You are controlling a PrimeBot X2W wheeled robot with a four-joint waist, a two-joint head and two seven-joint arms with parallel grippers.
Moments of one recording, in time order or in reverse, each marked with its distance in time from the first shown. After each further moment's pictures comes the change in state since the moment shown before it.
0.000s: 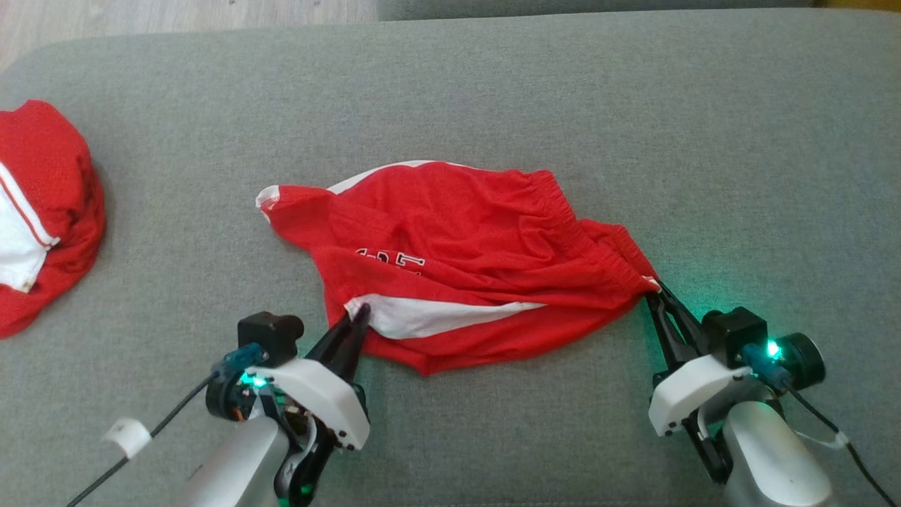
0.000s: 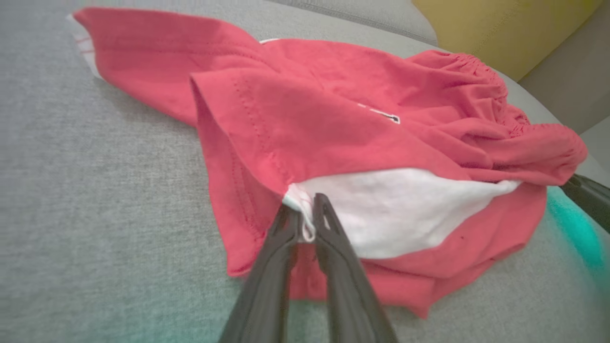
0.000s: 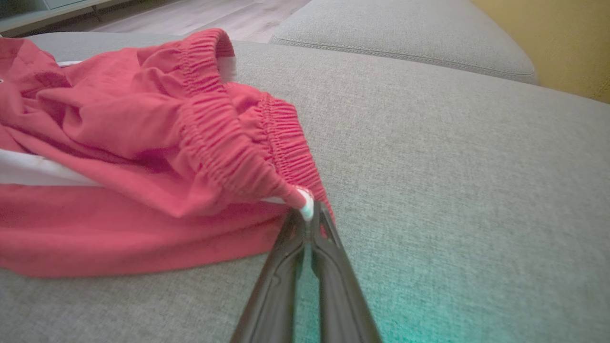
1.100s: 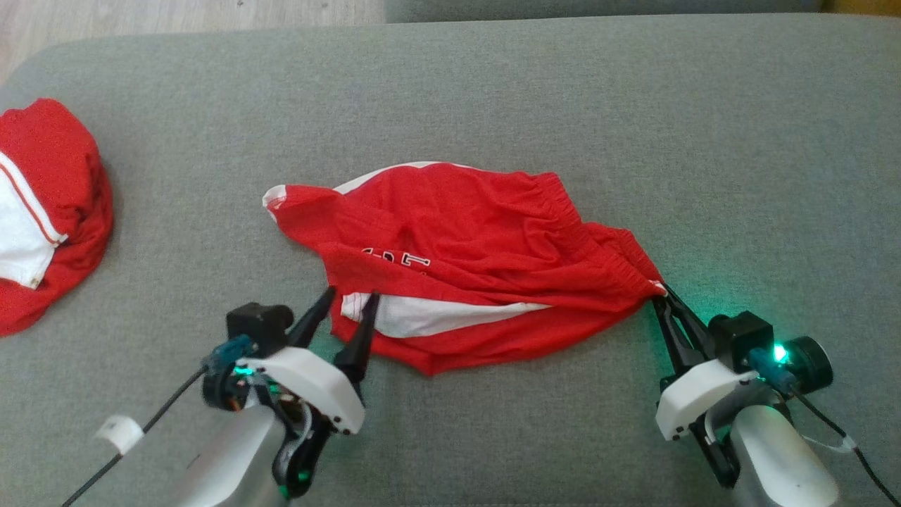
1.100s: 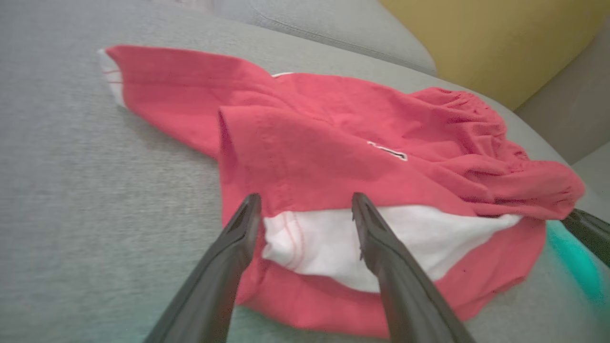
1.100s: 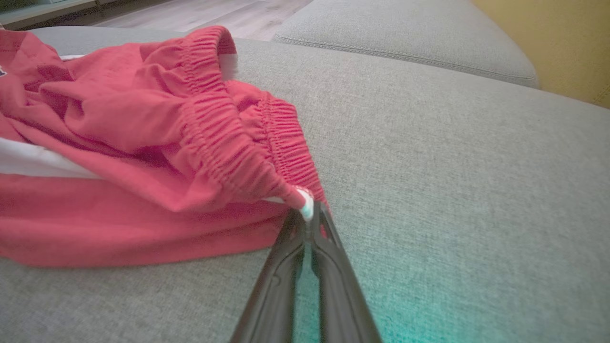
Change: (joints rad) left arm -0.037 -0.043 0.040 0.076 0.003 -0.050 -0.063; right arm 0.014 -0.019 0.002 -0.010 0.000 0.000 0.000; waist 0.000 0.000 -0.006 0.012
